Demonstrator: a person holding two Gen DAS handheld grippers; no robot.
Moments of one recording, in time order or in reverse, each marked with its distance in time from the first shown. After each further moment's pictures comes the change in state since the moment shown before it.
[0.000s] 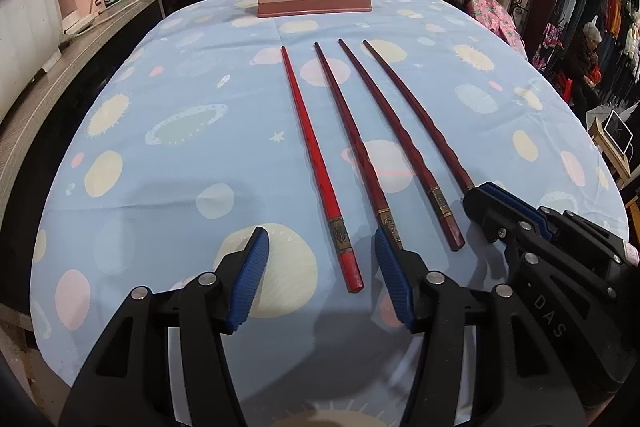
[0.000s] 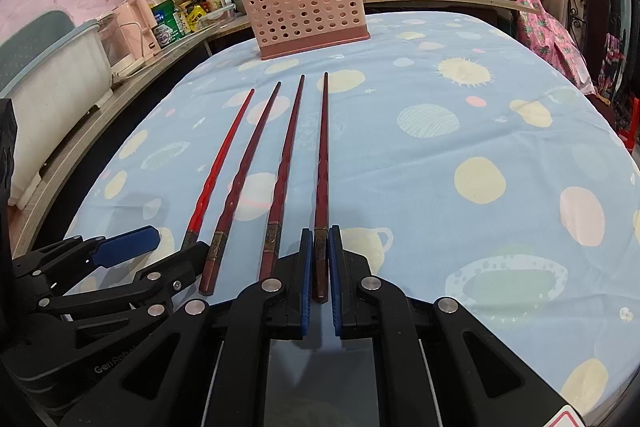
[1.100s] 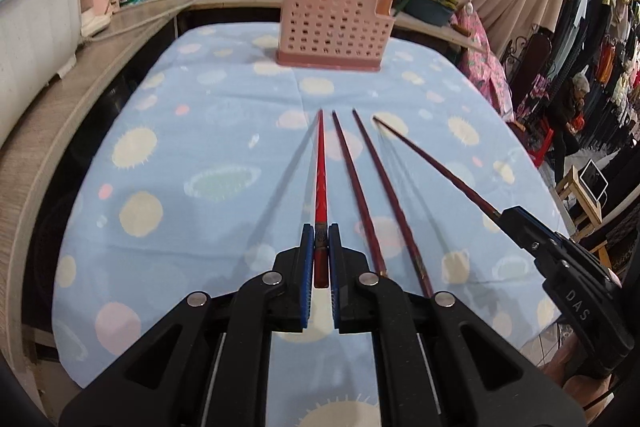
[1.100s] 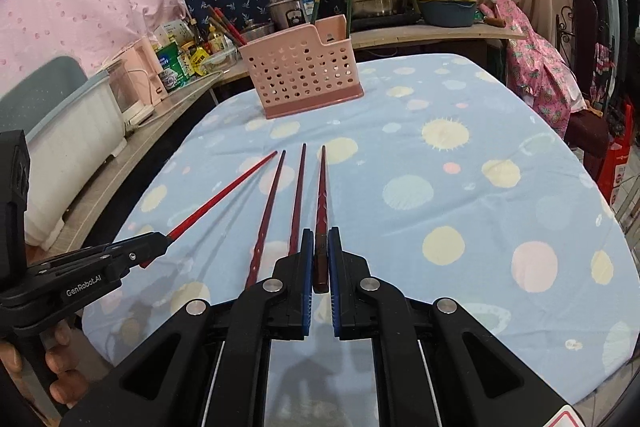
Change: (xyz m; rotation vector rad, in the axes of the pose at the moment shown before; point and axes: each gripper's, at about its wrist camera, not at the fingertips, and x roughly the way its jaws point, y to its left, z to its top) left arm -0.054 0.042 0.044 -0.114 -0.084 -0.101; right arm -0.052 -0.006 0.041 0.044 -0.119 0.022
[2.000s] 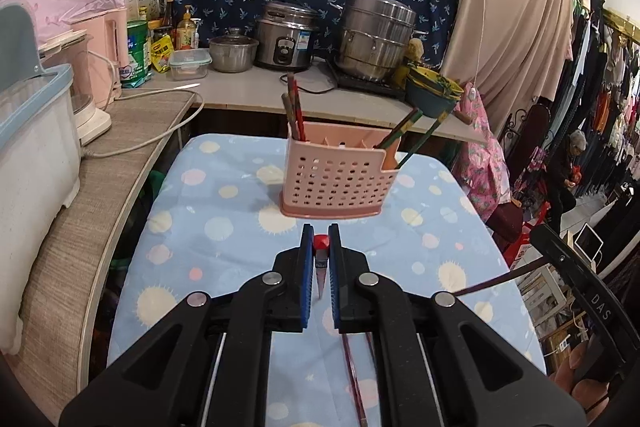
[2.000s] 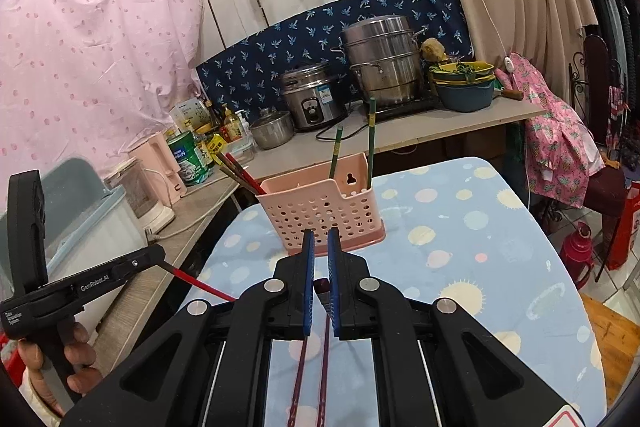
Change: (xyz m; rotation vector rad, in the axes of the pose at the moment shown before) left arm -0.033 0.009 0.155 -0.027 -0.210 -0.015; right arm -0.018 -0.001 0.150 0.026 -0.223 0.088
